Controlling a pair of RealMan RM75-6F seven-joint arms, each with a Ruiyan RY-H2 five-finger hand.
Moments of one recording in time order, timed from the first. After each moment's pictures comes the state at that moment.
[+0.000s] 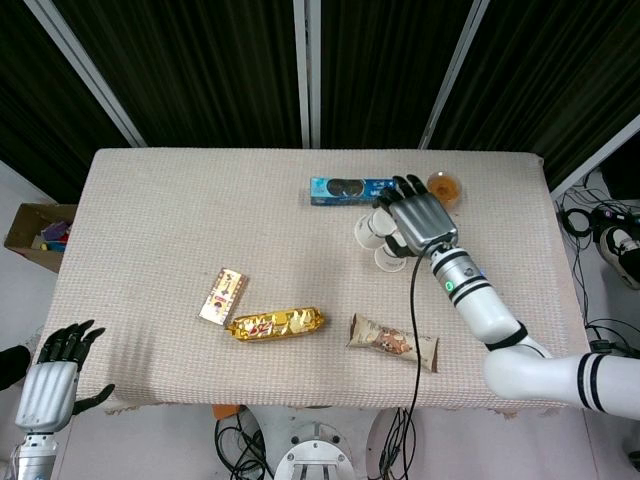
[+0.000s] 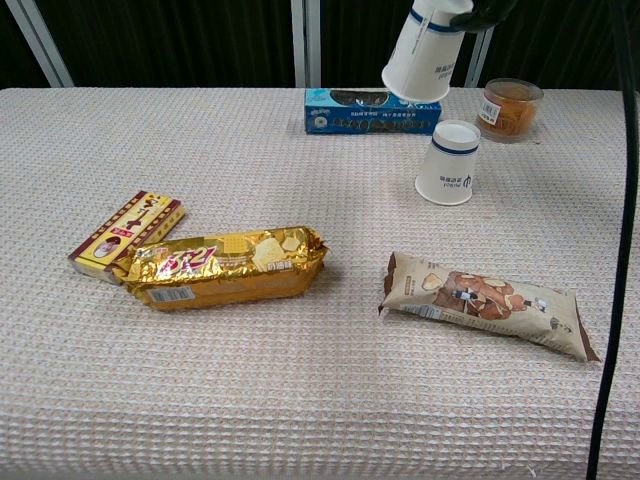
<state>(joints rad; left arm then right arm) 0.09 -1.29 0.07 -1.57 1.61 1.59 0.11 1.15 -1.07 0.15 -1.91 -0.53 0.93 -0.53</state>
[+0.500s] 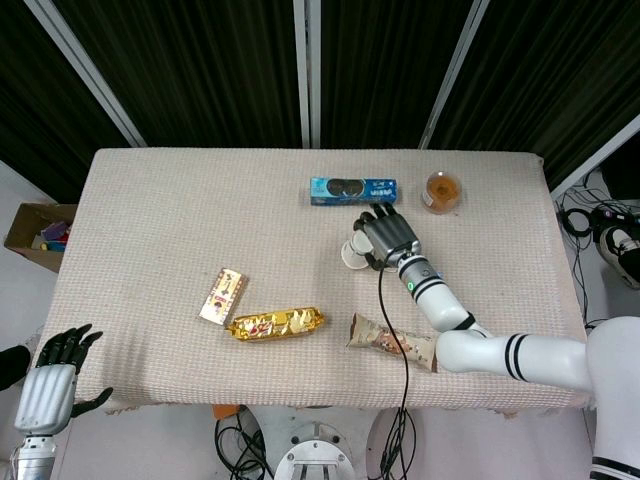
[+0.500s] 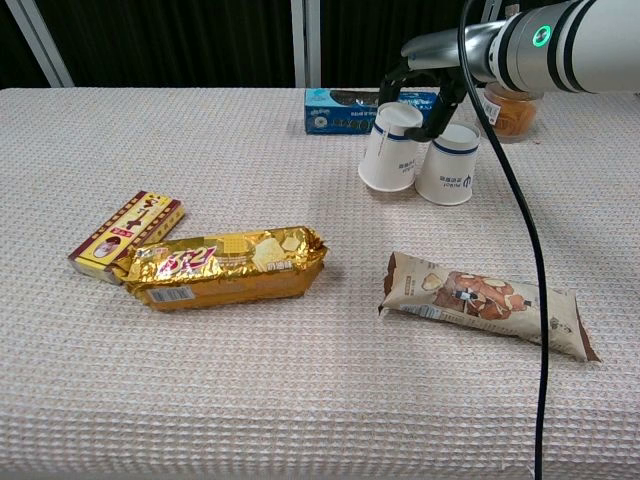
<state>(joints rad) 0.09 -1.30 0.07 -1.54 1.59 1.58 0.10 1.18 -1.39 0.09 -1.57 -0.49 0.82 -0.54</state>
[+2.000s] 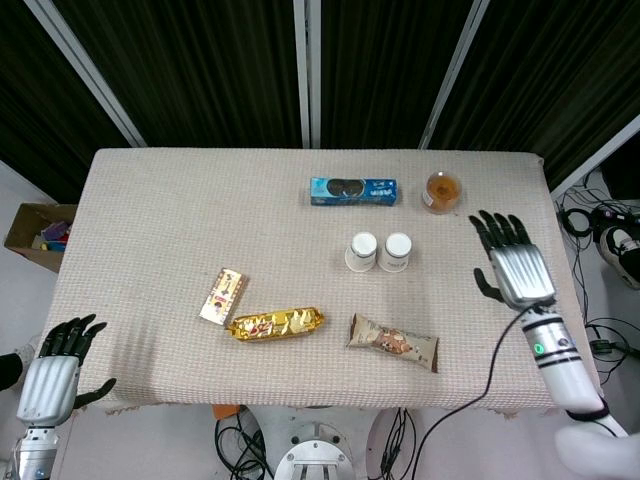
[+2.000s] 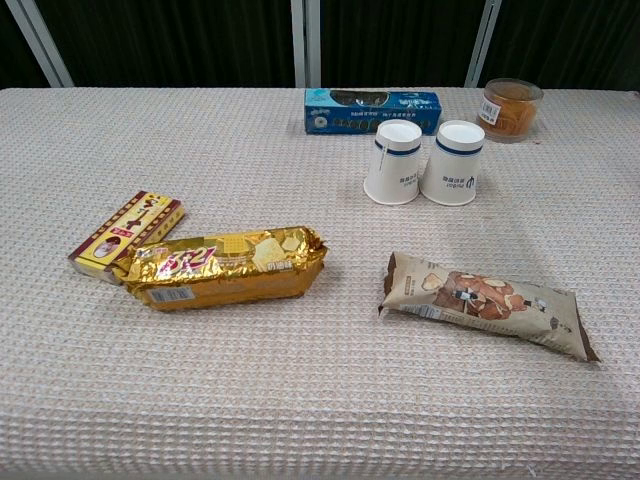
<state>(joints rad) 0.07 -1.28 0.05 -1.57 1.61 1.59 0.11 0.60 -1.06 -0.09 -1.85 -1.15 1.40 -0.23</state>
